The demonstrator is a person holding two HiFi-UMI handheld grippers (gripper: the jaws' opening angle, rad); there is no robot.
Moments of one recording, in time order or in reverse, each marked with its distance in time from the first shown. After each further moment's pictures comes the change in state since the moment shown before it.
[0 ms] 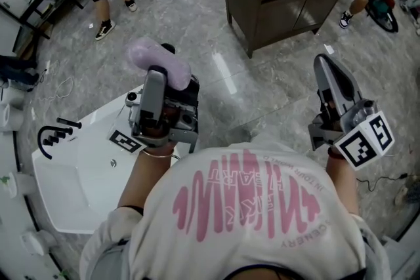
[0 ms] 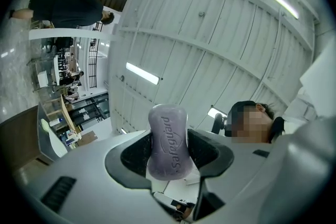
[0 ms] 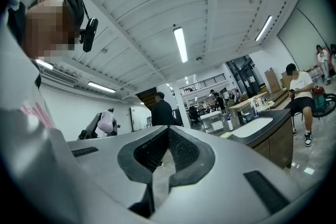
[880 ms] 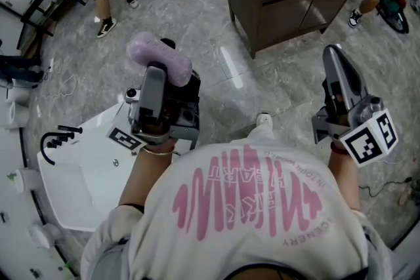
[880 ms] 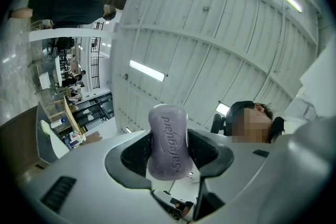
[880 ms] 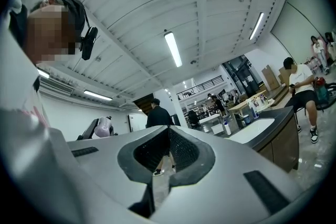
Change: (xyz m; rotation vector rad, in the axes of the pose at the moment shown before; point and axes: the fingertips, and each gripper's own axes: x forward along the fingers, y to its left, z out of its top) left arm 0.059 0.091 -0.026 0.016 0.021 0.048; right arm 0.056 -0.101 0.042 -0.007 -0.083 -0.014
